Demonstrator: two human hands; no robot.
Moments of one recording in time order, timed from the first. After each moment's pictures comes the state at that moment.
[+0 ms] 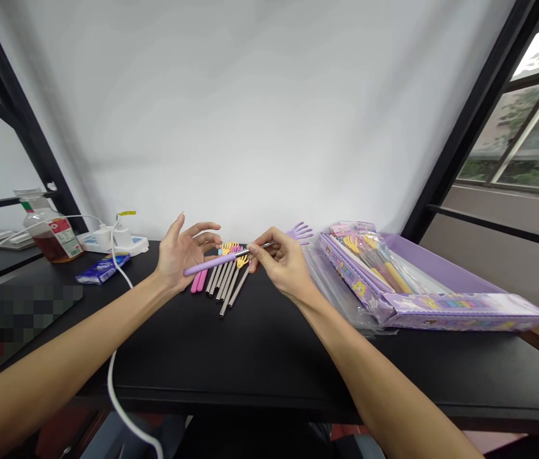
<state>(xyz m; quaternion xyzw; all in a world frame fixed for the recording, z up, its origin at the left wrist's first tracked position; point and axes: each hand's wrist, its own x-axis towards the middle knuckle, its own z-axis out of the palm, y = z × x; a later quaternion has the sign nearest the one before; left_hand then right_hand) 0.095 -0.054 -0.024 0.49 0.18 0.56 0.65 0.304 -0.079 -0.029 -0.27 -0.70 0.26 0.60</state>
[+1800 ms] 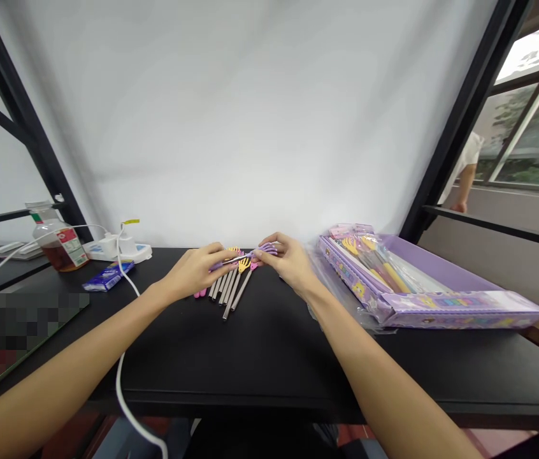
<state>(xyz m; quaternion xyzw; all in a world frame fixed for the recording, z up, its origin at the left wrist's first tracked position) 0.085 -0.039 -0.038 0.89 0.32 0.30 -0.10 0.321 -0.054 -0.037 -0.35 -0.64 0.37 0.57</state>
